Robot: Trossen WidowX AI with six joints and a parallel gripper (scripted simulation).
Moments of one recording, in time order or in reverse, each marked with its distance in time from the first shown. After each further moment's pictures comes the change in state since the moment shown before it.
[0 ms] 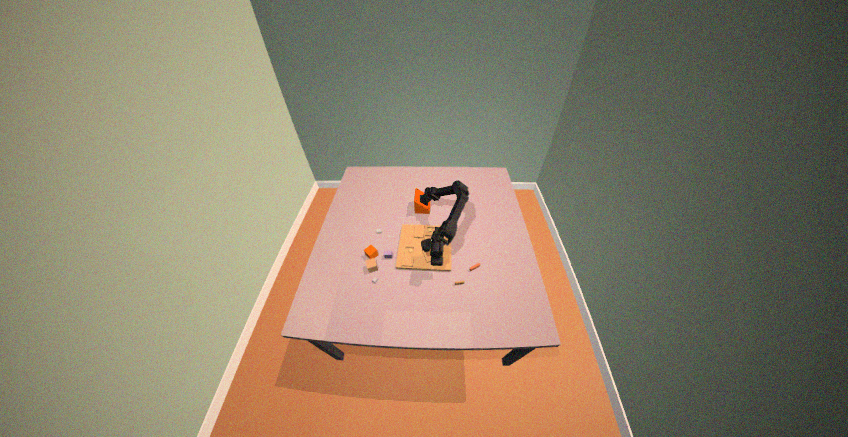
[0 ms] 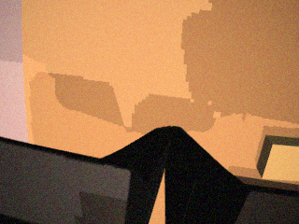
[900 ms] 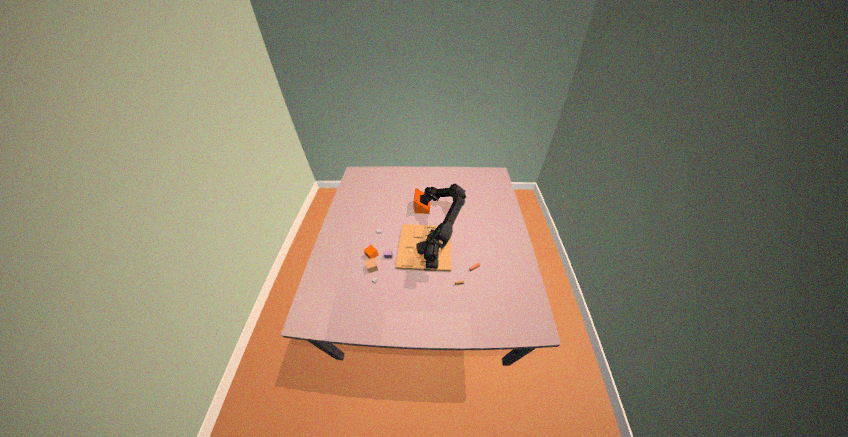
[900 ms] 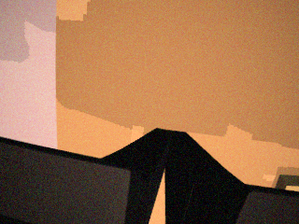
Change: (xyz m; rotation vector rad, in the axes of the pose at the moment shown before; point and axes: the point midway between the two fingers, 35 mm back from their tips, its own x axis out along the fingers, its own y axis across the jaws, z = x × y) arm -0.001 0.017 0.022 0.000 0.001 0.000
